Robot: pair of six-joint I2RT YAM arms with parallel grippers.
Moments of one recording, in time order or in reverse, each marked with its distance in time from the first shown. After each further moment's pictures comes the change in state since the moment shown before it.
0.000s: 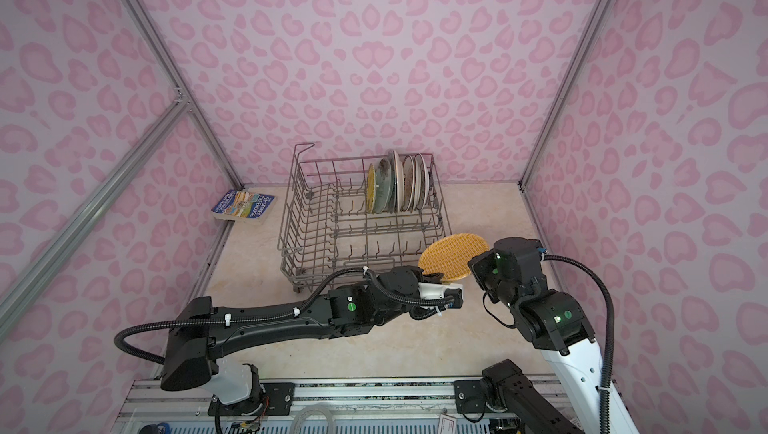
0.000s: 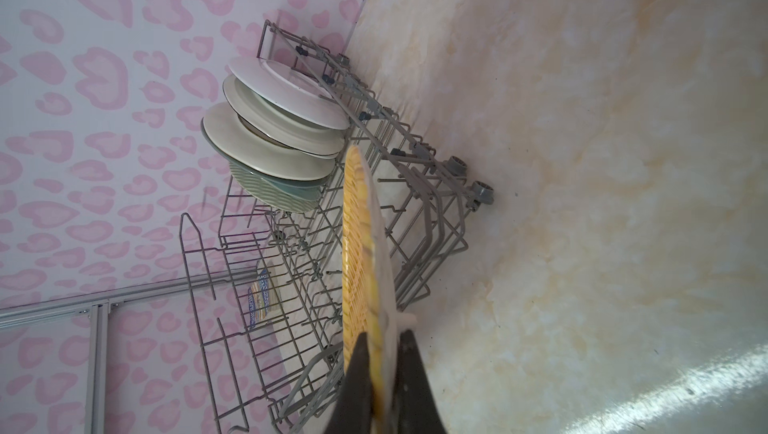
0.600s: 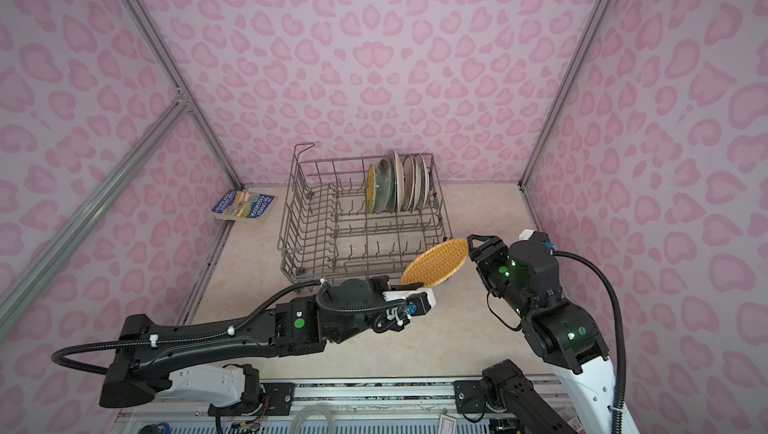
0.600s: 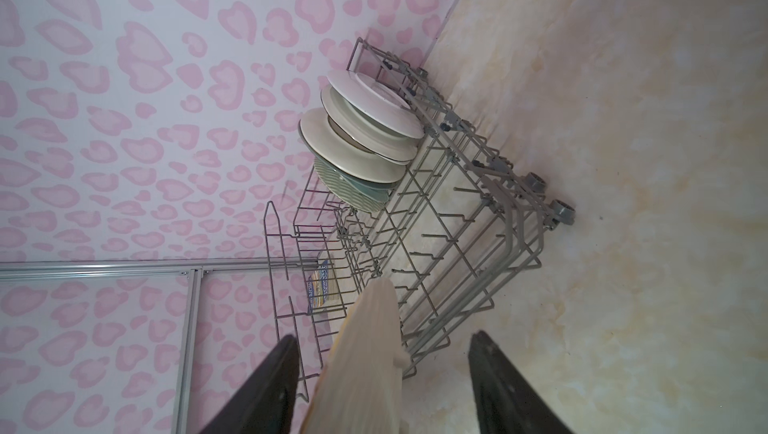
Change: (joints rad) left arm -0.069 -0.357 -0.169 -0.055 0.006 -0.237; right arm 0.001 -0.033 0.026 0.131 -0.032 -0.045
